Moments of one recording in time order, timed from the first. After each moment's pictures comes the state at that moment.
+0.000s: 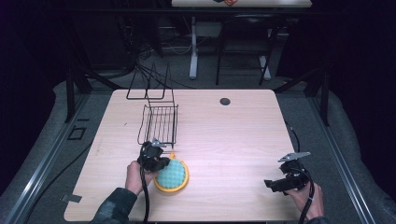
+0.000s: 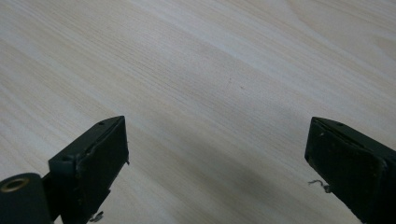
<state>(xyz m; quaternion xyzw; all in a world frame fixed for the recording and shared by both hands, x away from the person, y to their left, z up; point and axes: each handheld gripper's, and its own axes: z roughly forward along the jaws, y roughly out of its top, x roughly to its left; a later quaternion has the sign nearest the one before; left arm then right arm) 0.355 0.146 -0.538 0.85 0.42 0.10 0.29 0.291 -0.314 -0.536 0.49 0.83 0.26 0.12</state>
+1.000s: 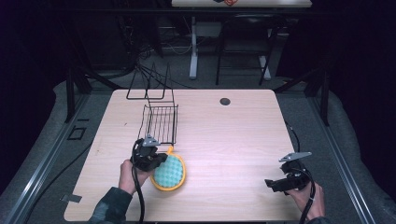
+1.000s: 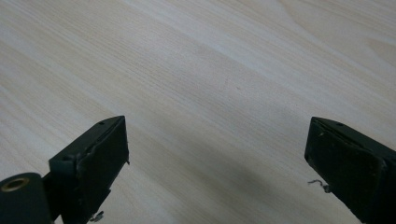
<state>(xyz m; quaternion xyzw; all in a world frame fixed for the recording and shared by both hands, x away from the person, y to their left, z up) 0.341 0.158 -0.504 0.84 0.40 0.13 0.34 0.290 -0.316 -0.534 0.49 0.83 0.26 0.12</state>
